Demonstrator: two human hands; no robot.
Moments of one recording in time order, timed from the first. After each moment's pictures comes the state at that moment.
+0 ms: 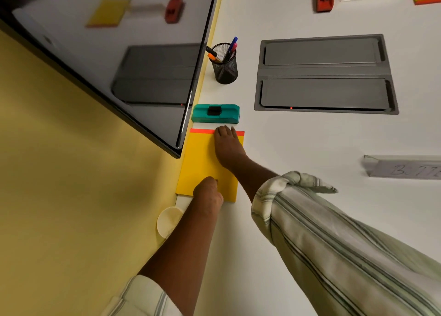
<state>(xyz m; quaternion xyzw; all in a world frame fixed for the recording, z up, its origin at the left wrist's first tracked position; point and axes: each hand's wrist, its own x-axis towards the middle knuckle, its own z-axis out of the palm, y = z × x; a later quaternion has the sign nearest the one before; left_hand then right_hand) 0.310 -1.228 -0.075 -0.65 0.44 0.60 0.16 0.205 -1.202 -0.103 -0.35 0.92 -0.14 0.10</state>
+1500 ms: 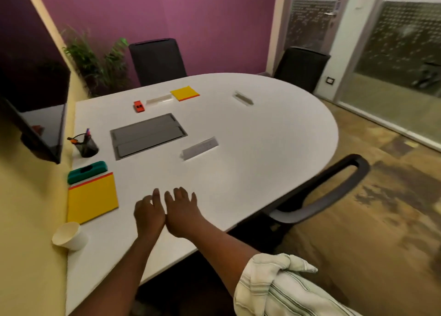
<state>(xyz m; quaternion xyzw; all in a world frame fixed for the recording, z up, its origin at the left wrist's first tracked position) 0.585 -0.994 0.071 -0.14 0.90 0.41 -0.06 0.608 -0.899 0.074 -0.10 0.98 -0.17 0.05</state>
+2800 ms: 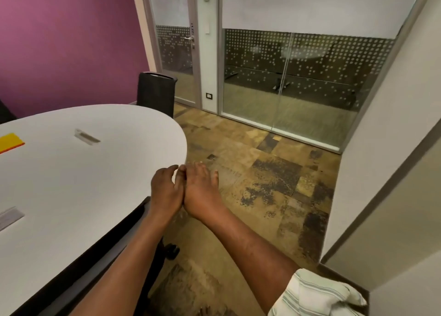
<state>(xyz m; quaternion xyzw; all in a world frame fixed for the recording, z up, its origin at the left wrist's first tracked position) 0.681 -0.341 0.151 0.27 0.86 0.43 -0.06 0.747 -0.270 0.153 0.19 0.95 -0.17 -0.16</state>
